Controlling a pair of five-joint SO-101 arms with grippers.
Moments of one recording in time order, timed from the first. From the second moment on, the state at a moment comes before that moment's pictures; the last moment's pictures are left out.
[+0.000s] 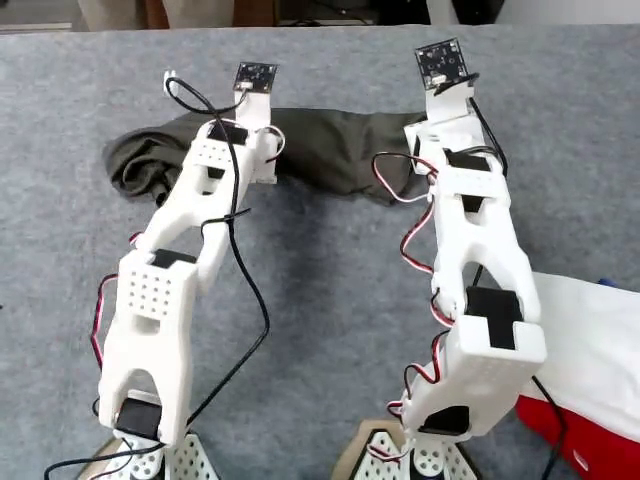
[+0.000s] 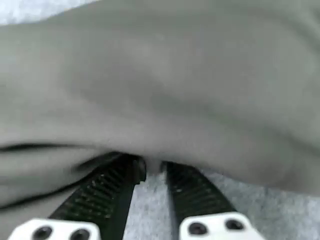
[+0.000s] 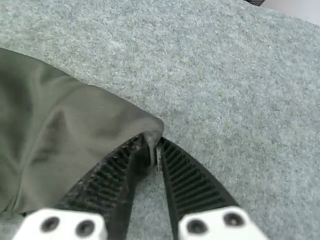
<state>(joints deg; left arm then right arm) 8.4 47.7 -31.0 53.1 -5.3 3.2 15.2 15.0 17.2 14.7</state>
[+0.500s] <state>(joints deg) 5.9 49.2 -78.9 96.4 -19.6 3.2 15.2 15.0 17.2 14.7</state>
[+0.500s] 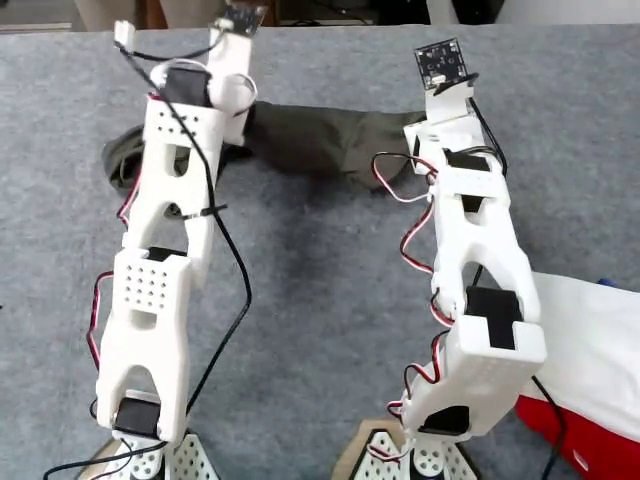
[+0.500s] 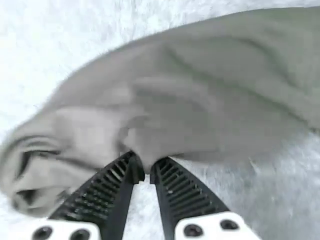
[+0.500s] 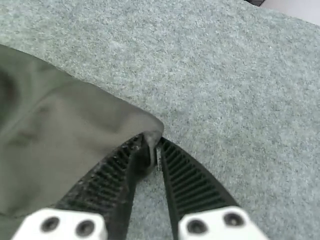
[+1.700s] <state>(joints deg) 3.3 46.8 -88.2 99.9 -20.9 3.1 -1.5 10.2 37.8 14.6</state>
